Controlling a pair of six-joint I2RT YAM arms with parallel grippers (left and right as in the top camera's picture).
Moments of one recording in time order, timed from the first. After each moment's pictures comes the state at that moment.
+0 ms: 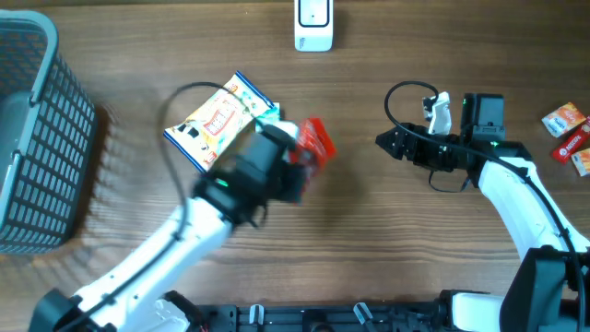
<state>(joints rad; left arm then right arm) -0.68 1.34 0.92 -0.57 0.01 -0.46 -0.06 1.49 0.86 -0.45 -0.69 0.24</state>
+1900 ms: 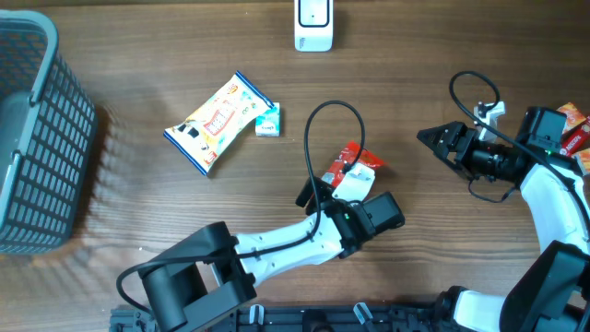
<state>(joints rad) -1.14 1.84 1.10 -0.54 -0.64 -0.54 -0.37 1.49 0.86 -0.57 -0.92 0.15</state>
